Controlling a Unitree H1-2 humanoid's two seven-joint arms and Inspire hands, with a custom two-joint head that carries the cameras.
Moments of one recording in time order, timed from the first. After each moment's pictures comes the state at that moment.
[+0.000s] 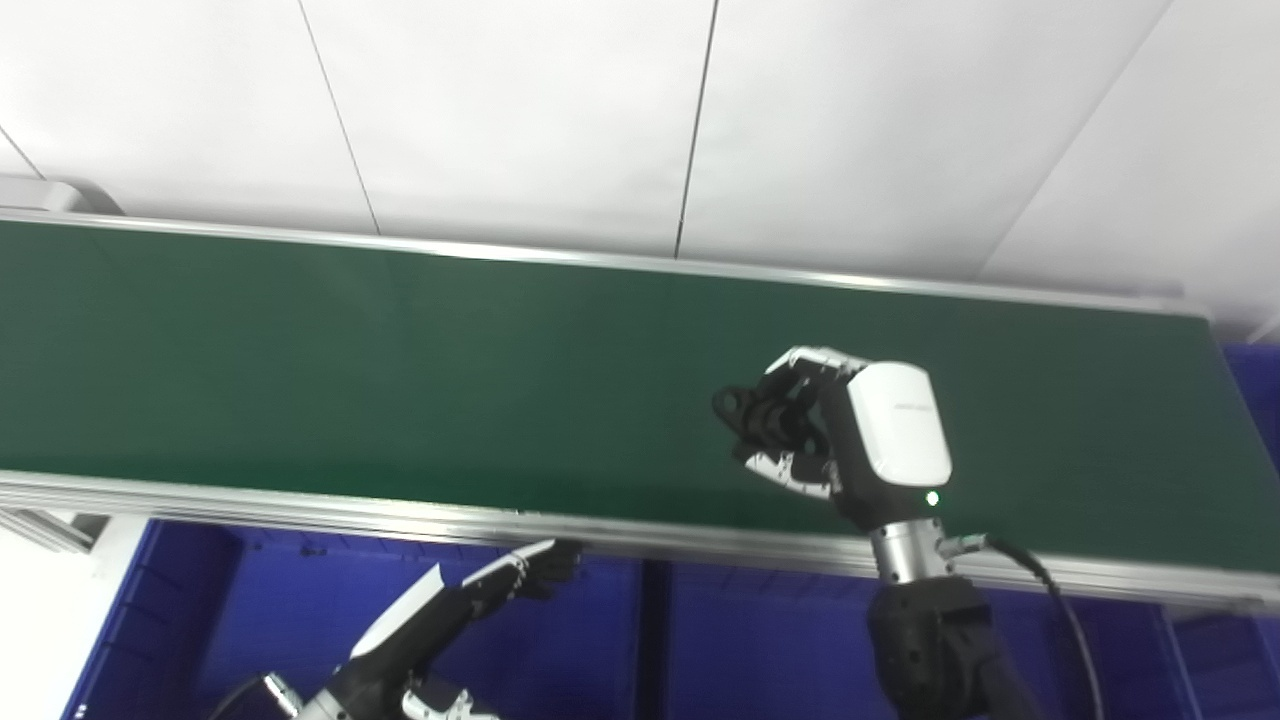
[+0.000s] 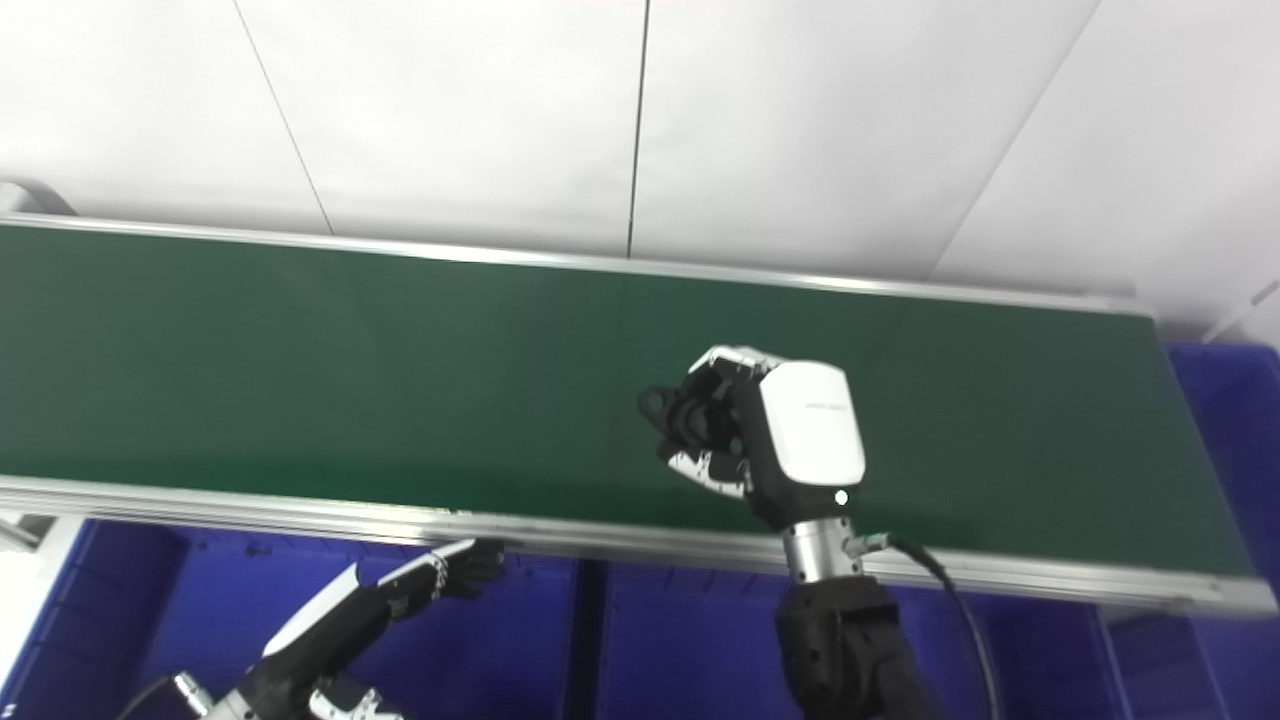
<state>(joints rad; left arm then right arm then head) 0.39 0.37 -0.33 -0.06 0.03 -0.43 -0.32 0.10 -0.22 0.37 -0.28 -0.88 0.09 -0.24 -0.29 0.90</state>
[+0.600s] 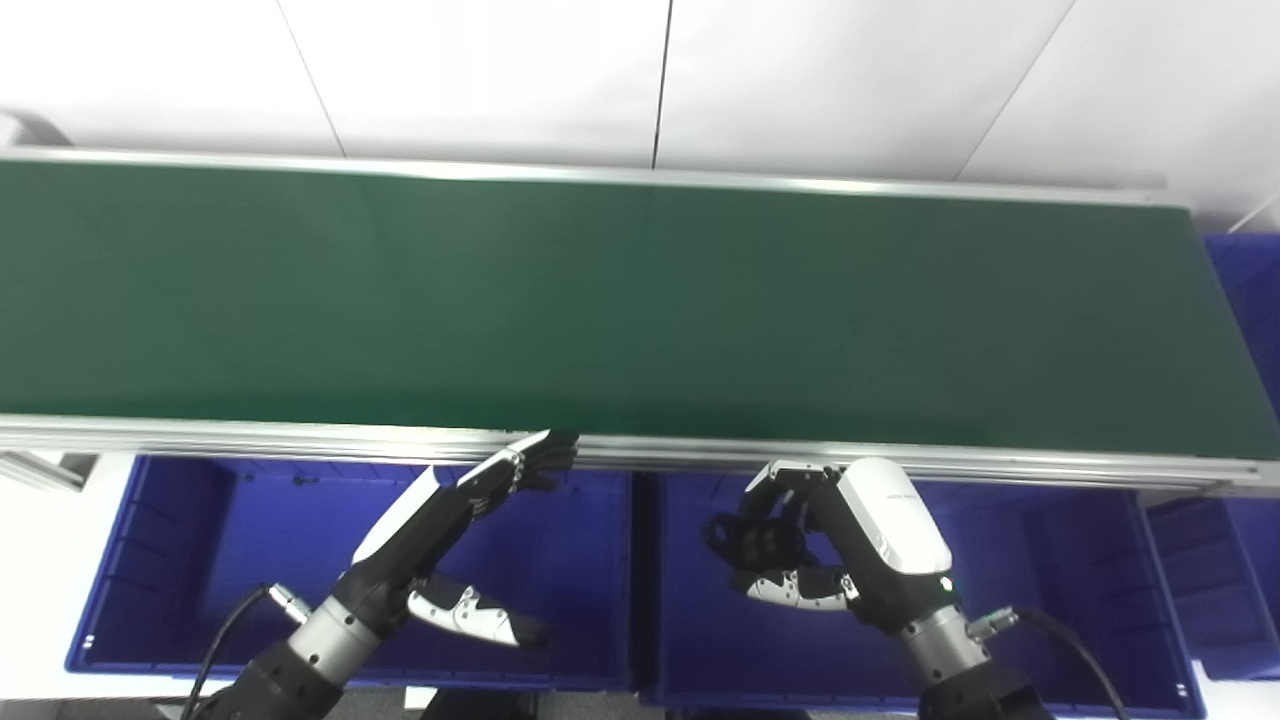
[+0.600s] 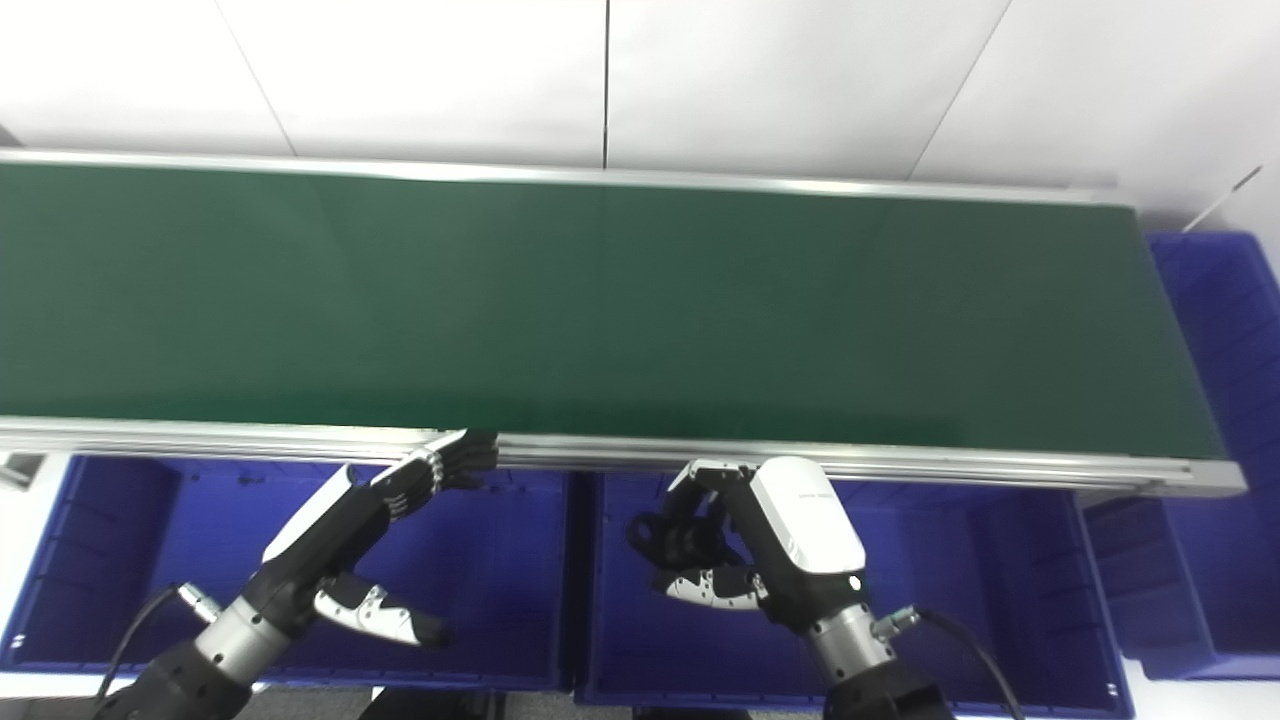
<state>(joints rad) 0.38 0.31 -0.30 -0.13 0.04 -0.38 -0.34 0.39 -0.35 0.39 -0.34 -0.70 -0.01 0.02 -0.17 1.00</state>
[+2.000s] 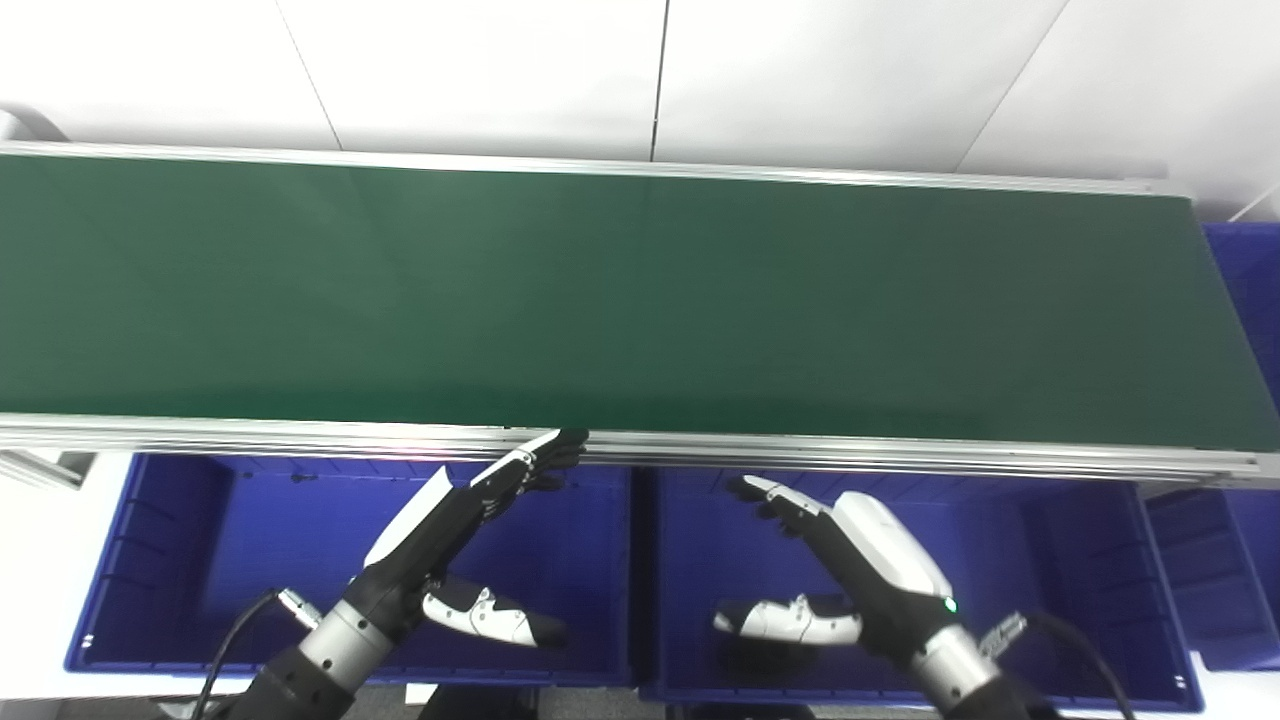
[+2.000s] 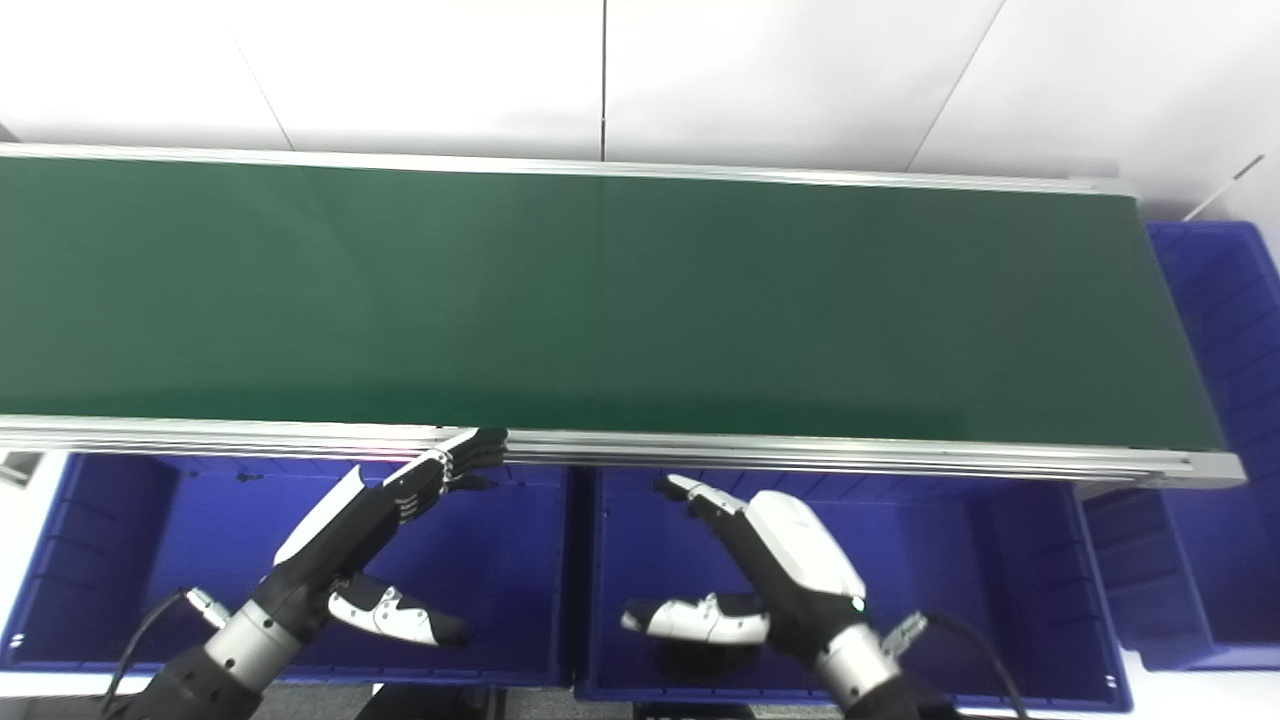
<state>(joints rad) 0.41 0.30 -0.30 -0.20 0.07 -0.30 -0.35 0.54 -0.29 0.33 -0.51 -0.56 0.14 0.26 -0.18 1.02</state>
